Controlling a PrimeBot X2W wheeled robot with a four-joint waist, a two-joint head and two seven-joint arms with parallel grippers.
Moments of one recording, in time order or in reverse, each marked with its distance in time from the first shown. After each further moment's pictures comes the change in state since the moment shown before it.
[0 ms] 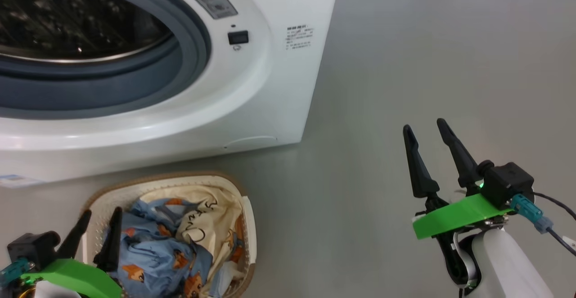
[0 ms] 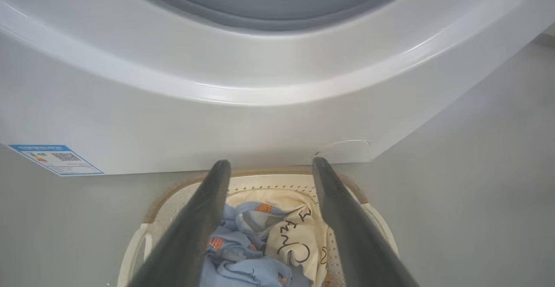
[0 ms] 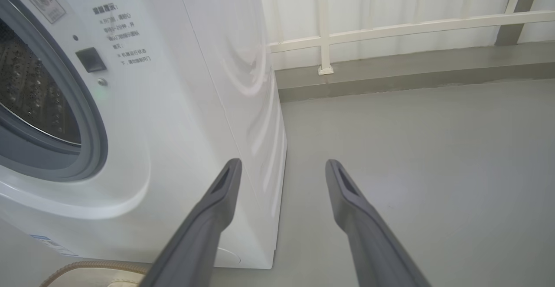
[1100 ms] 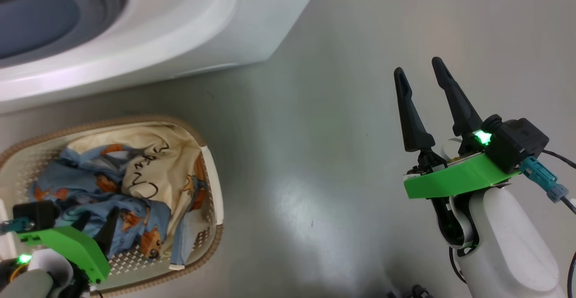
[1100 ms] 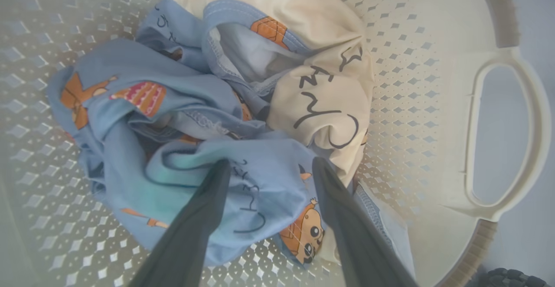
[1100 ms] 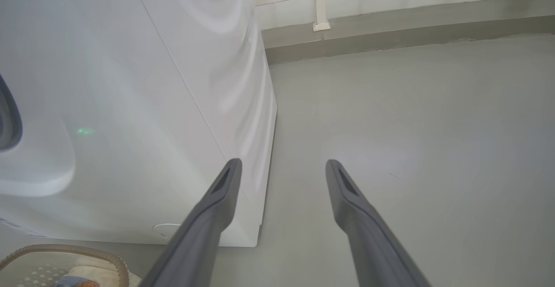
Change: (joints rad) left arm -0.312 0.082 -0.489 0.353 -0.425 0.000 0.129; right arm -0.142 0.000 0.044 -0.097 0.023 0.000 0.000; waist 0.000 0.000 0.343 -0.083
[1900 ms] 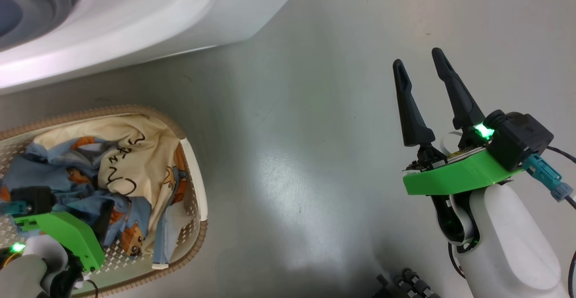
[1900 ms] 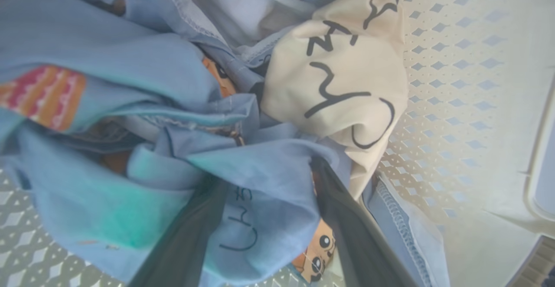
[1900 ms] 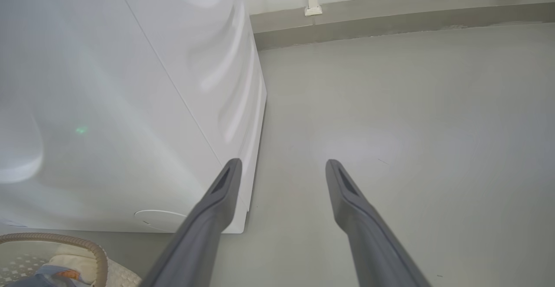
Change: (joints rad) left arm -0.116 0.007 -0.157 0.097 -0.114 0.000 0.050; right arm -0.014 0.000 0.007 -0.033 -0.002 0.000 -0.001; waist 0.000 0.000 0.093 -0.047
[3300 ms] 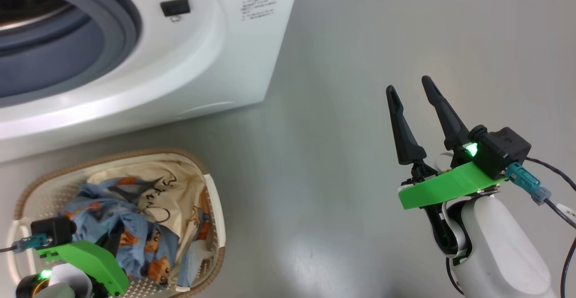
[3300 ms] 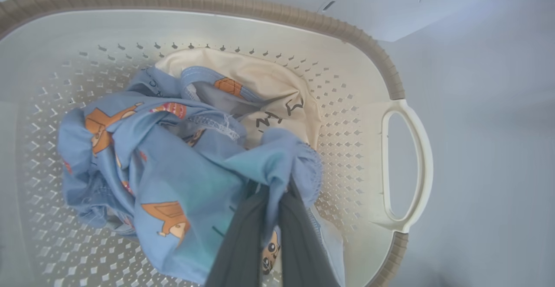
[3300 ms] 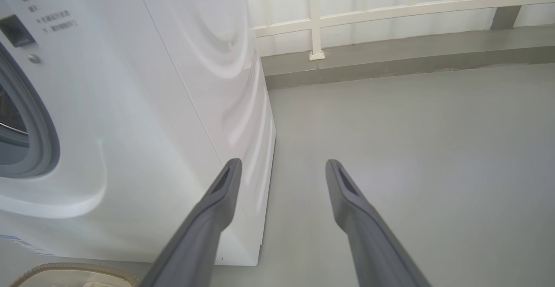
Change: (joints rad) left arm 0.088 0.005 -0.125 -0.120 -0.165 0.000 -0.167; right arm 0.023 0.000 0.016 0.095 0.017 0.000 0.000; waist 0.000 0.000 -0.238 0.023
